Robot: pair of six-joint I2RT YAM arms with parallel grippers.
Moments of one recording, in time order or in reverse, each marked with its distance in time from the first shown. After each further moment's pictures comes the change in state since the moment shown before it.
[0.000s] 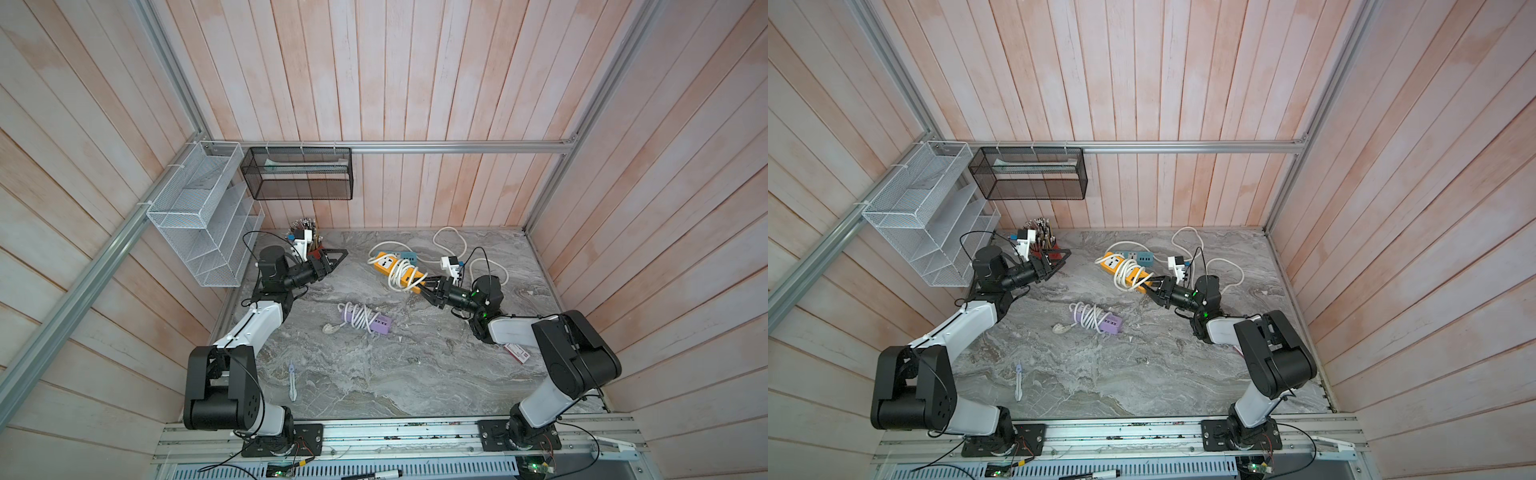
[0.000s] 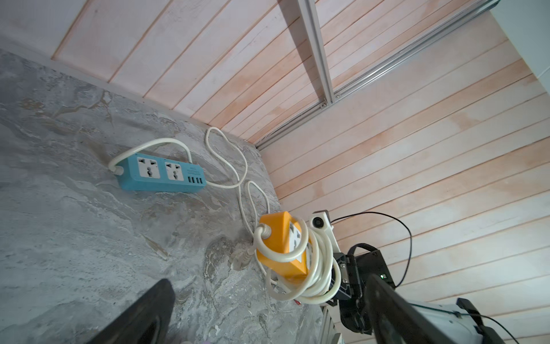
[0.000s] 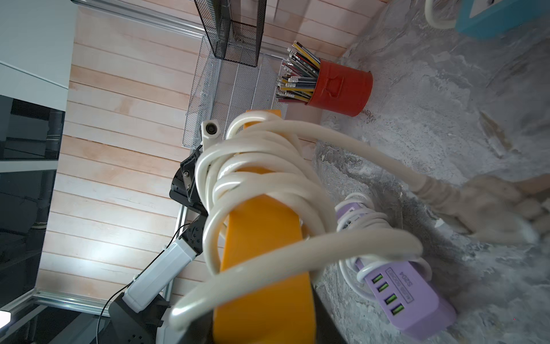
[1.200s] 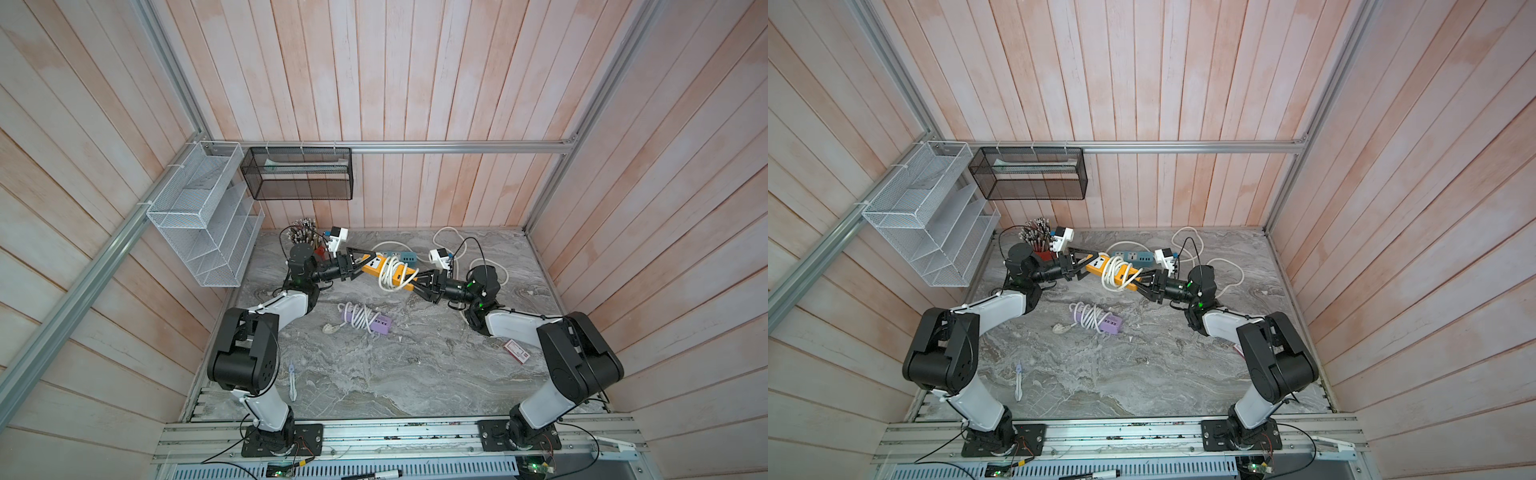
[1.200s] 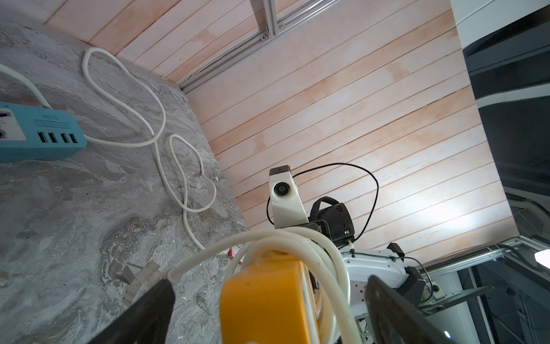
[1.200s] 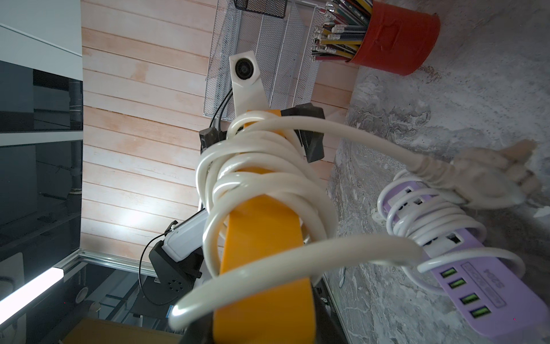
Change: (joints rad) left arm -0.182 0.248 0.082 0.397 0.157 -0.311; right arm 0.047 -0.028 0.117 -0.085 -0.102 0.057
